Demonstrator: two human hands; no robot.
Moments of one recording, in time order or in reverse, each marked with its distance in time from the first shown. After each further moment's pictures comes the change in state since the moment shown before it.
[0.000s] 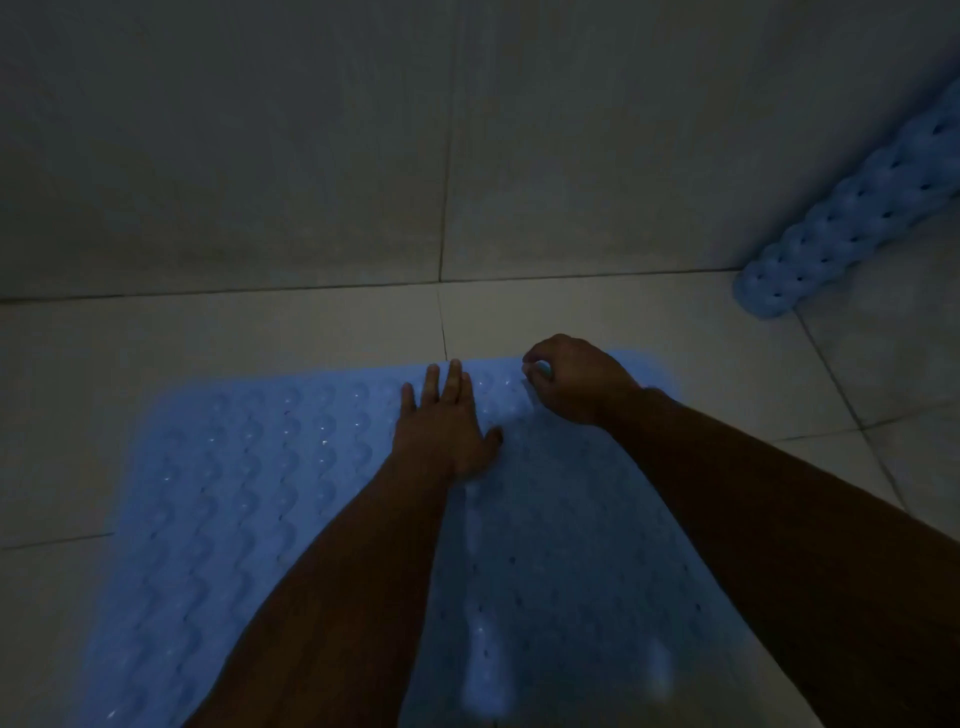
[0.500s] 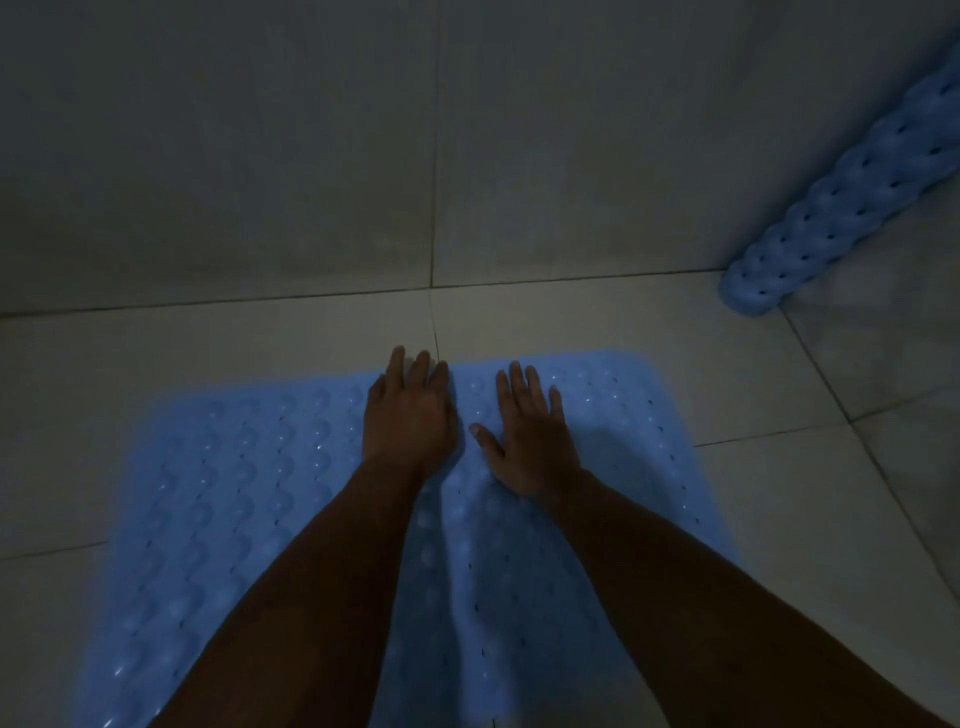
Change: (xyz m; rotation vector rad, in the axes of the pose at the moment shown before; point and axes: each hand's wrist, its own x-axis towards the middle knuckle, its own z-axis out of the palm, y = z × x) left_hand -0.027 -0.015 -0.026 0.065 0.326 -0.004; right_hand -0.033 -0.015 0.105 -0.217 0.144 0.016
